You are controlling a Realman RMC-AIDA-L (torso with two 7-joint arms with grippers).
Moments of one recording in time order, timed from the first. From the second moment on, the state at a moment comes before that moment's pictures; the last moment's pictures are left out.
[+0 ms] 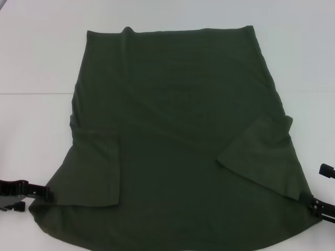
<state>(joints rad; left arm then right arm) -0.64 -1.97 0.55 0.78 2.73 1.46 -2.55 0.25 2.07 -0.42 -0.60 -1.89 -1.60 0.98</state>
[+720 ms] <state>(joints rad) -0.65 -1.97 0.55 0.77 2.73 1.45 -2.55 0.25 2.07 -0.42 -0.60 -1.89 -1.60 0.98</state>
